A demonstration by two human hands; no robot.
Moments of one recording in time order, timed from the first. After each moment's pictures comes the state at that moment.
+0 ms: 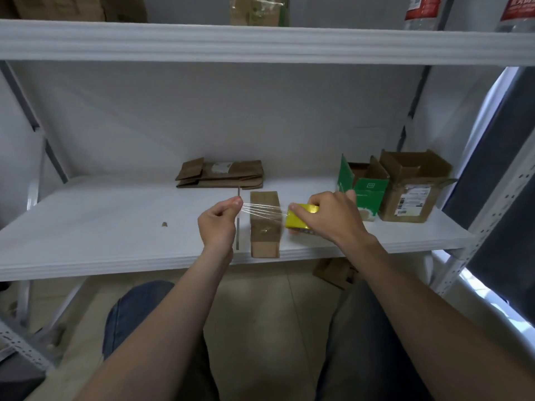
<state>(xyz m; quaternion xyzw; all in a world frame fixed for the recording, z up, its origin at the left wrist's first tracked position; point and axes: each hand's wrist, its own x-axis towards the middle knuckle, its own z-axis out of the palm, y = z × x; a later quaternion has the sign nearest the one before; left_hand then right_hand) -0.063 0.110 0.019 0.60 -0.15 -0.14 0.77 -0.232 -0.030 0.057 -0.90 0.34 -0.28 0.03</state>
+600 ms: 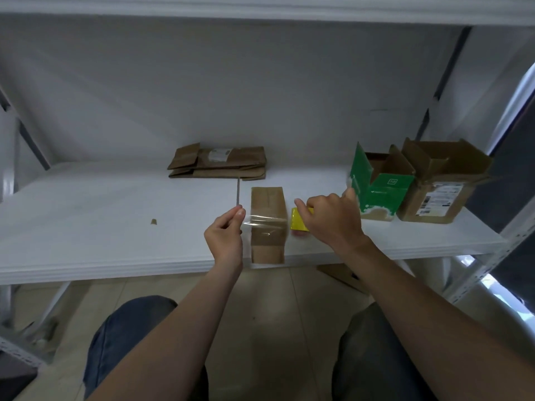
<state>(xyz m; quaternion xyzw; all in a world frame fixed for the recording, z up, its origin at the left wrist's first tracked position) -0.029 0.051 -0.053 0.61 -0.08 -0.13 0.78 -0.170 -0.092 -0.007 -0.89 0.34 -0.28 -0.15</state>
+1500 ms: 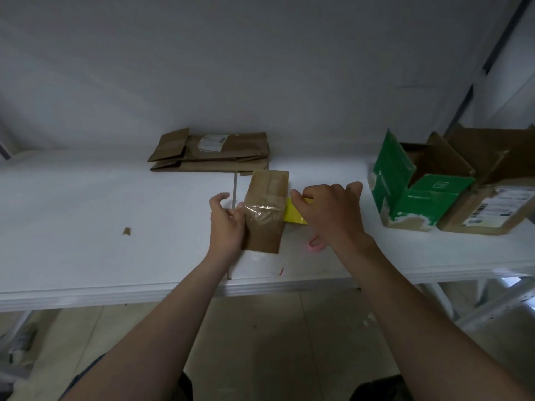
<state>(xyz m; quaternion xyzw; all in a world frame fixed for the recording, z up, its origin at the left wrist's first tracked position) 0.055 -0.022 -0.093 0.73 -0.23 -0.16 0.63 -0.098 -0.148 -0.029 -0.90 0.35 -0.26 -0.02</state>
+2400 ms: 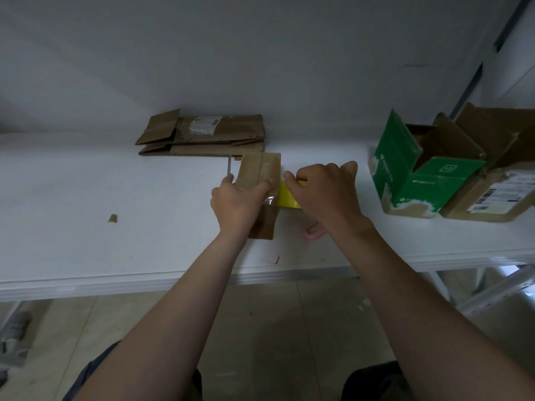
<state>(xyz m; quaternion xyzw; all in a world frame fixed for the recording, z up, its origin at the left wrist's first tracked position) 0.033 -0.055 -0.061 0.82 -0.16 -0.11 0.54 -0.088 -0.151 -0.030 -0.90 0.34 -0.28 0.00</state>
